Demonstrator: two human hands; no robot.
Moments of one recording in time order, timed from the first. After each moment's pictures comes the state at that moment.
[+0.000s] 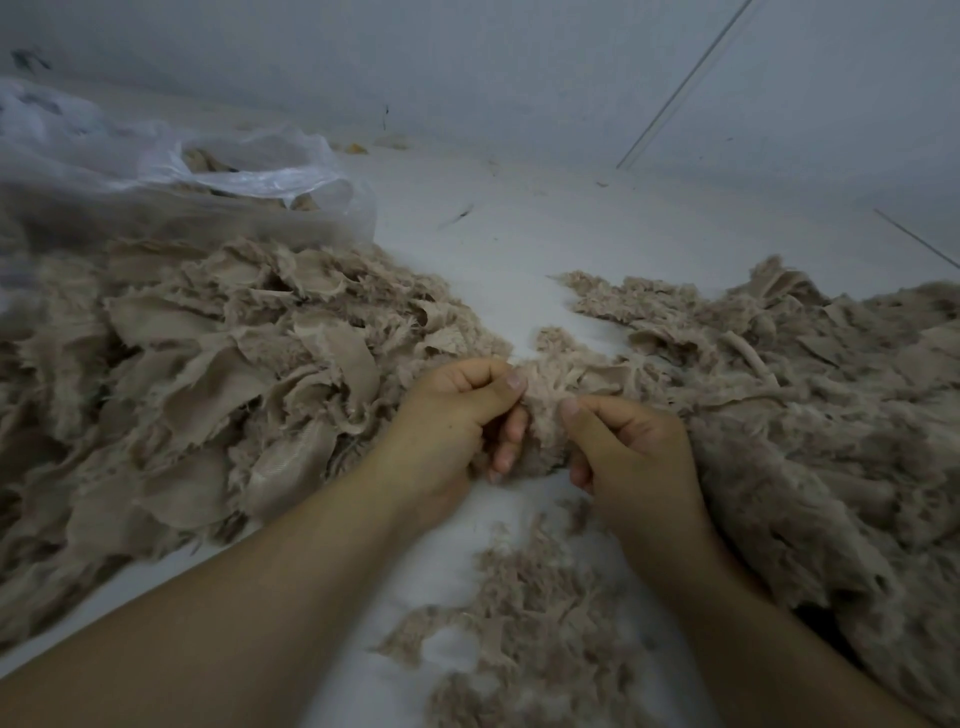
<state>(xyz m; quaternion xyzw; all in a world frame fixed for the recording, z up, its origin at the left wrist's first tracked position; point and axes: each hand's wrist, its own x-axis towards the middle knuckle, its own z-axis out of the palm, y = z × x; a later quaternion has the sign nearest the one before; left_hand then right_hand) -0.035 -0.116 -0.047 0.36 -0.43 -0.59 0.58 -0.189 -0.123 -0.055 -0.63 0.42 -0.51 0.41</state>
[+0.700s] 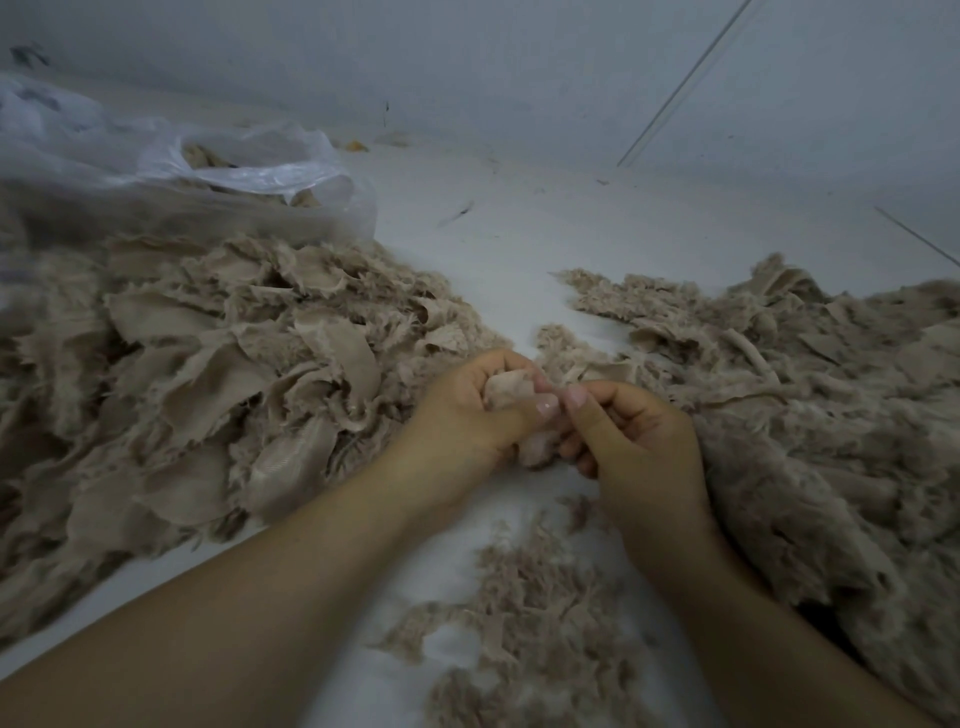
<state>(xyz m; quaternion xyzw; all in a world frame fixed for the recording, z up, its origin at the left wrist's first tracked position) -0.041 -0.108 -0.041 0.39 -0.49 -0.53 0.57 -0.186 -0.120 -0.045 -0.59 0.40 -0.54 0.44</state>
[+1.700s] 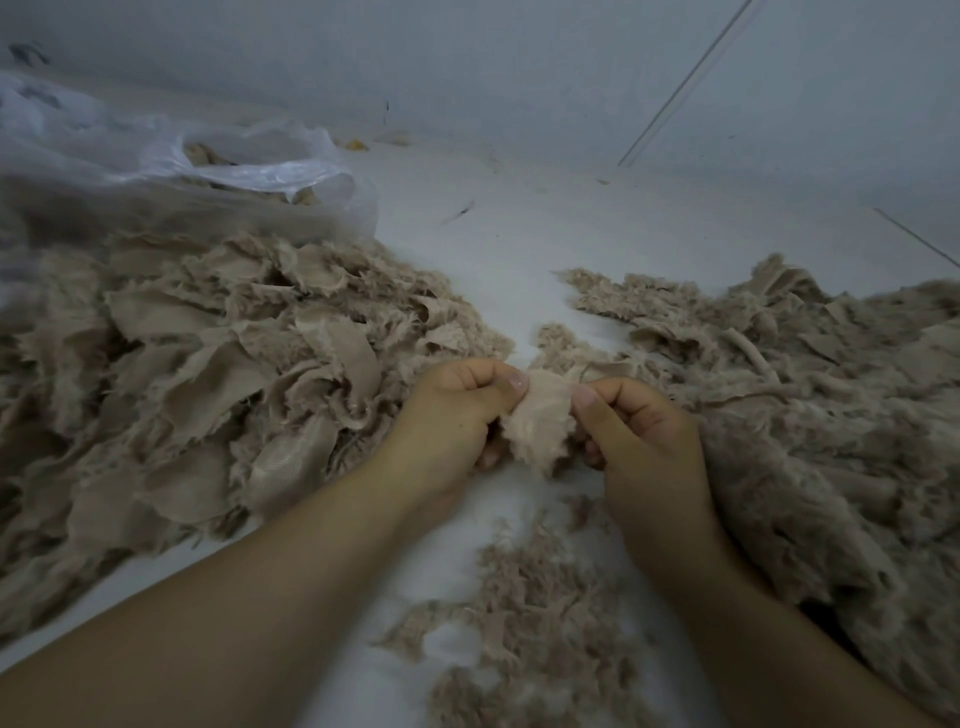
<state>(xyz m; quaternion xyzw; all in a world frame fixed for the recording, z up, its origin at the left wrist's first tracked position) -0.038 -0.114 -0.045 0.44 -0.42 -0.54 0.59 -0.188 -0.122 -0.049 -0.58 0.41 -0.55 0.44</state>
